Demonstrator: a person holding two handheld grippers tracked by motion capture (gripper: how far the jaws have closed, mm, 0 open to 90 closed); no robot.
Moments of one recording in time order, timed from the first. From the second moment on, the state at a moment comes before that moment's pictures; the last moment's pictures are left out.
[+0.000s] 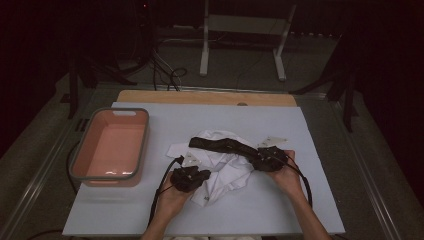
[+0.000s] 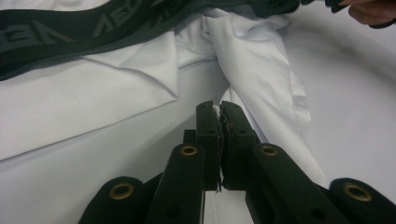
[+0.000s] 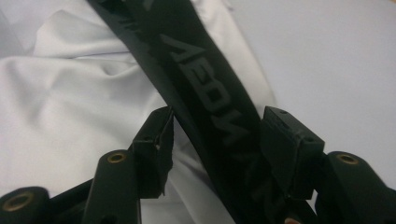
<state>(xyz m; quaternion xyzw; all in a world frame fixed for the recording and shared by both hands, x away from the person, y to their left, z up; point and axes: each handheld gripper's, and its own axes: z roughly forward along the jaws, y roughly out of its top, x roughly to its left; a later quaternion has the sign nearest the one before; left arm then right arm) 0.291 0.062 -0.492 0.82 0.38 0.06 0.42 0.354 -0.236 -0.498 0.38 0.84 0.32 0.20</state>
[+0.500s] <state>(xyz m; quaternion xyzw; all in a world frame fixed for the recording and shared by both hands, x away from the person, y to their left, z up) 0.291 0.094 -0.478 0.81 0.41 0.10 0.42 0.357 -0.240 -0.482 0.39 0.83 0.33 0.22</state>
